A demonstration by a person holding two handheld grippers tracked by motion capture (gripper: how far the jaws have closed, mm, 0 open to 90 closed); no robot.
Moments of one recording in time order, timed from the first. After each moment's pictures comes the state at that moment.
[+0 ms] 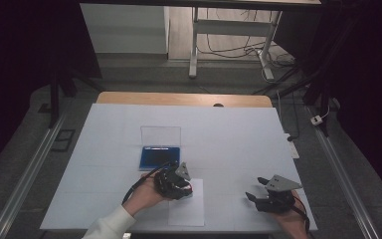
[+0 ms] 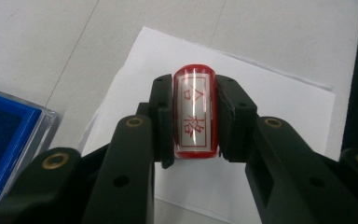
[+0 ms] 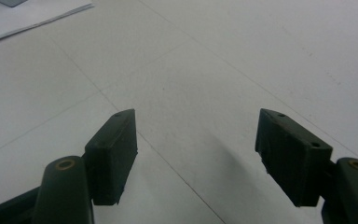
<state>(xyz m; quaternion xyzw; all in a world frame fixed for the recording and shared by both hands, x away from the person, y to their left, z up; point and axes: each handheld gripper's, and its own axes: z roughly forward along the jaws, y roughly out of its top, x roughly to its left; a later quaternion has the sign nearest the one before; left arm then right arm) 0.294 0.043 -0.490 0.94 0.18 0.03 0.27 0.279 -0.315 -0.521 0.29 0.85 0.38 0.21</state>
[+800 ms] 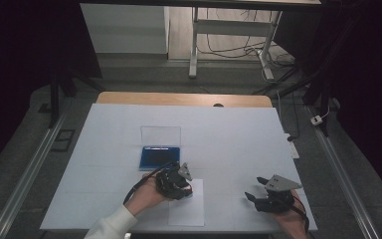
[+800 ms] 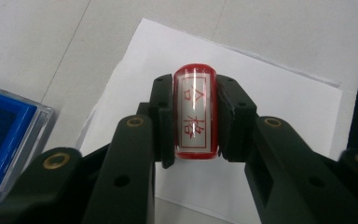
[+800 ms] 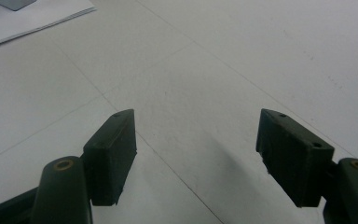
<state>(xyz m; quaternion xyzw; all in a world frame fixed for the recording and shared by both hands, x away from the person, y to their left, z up) 0.295 0.039 -0.492 0.95 0.19 0.03 0.26 0.279 -0.313 -0.520 0.29 0.85 0.38 0.21</state>
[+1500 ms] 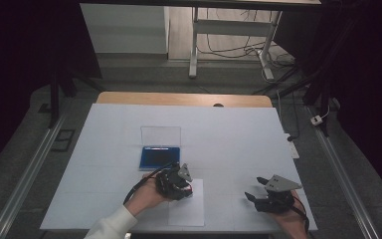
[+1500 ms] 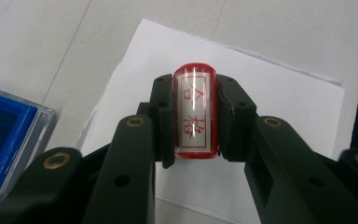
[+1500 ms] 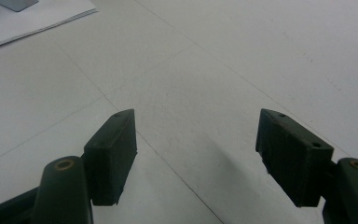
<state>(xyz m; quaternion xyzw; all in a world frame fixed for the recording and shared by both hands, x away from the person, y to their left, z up) 0.294 0.040 -0.493 0.95 0.18 0.03 0.26 0.278 -0.312 -0.519 0.28 0.85 0.38 0.21</state>
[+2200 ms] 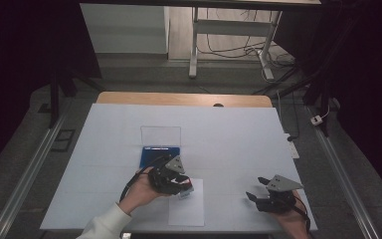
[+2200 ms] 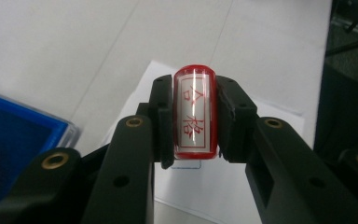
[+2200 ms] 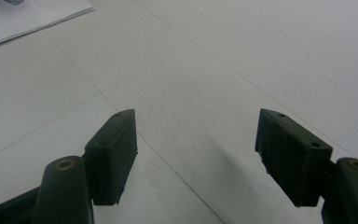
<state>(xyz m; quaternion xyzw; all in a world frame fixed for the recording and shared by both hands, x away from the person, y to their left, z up) 0.292 0.061 -0.464 0.92 0.19 0.03 0.35 0.279 -0.316 -0.519 0.29 0.85 0.38 0.21</state>
